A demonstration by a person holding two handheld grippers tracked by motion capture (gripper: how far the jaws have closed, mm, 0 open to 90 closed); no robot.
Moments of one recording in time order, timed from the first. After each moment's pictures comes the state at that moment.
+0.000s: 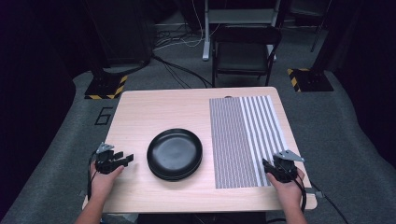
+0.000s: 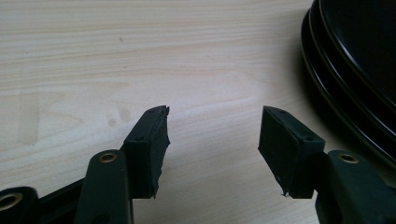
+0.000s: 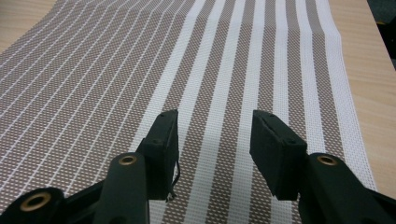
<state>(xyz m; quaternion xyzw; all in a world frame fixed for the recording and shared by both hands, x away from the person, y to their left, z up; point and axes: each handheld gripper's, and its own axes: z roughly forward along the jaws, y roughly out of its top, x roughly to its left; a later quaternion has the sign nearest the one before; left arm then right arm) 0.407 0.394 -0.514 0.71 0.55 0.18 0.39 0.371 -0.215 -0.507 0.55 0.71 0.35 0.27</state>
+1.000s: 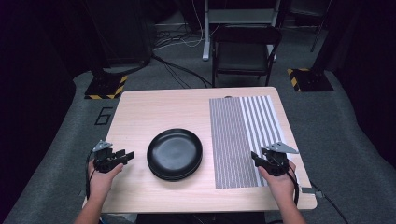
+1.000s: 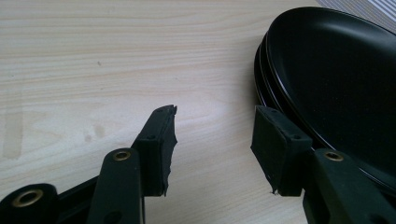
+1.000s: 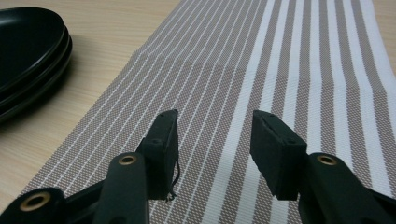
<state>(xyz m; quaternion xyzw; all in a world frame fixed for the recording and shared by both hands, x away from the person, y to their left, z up) 0.397 0.387 -0.485 0.71 0.55 0.17 0.41 0.381 -0.184 -0.474 0.52 0.71 0.41 0.24</state>
